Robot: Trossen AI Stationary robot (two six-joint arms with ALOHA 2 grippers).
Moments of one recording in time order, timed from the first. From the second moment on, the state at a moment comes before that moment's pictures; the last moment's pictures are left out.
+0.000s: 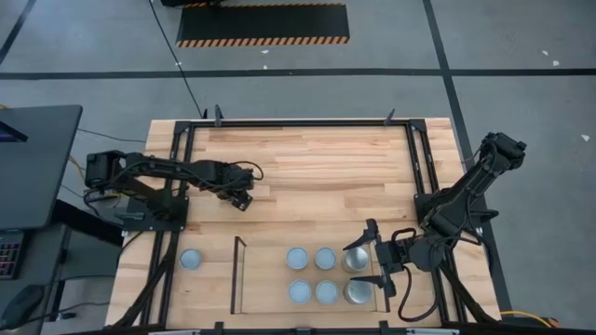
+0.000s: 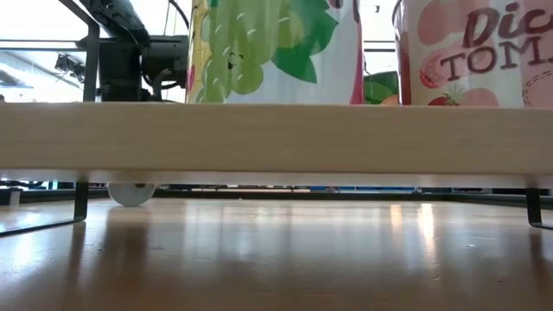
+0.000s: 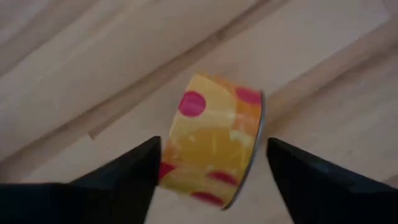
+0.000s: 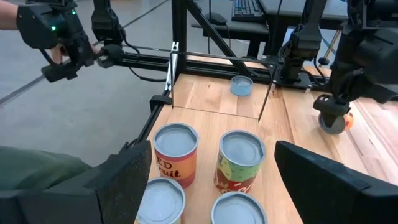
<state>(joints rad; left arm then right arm) 0.16 1.40 0.73 -0.77 -0.20 -0.80 0.79 1.26 0.90 -0.03 0.58 0.19</state>
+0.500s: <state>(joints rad) 0.19 1.26 0.91 -0.78 0.30 -0.51 0.79 1.26 0.90 -0.03 0.58 0.19</state>
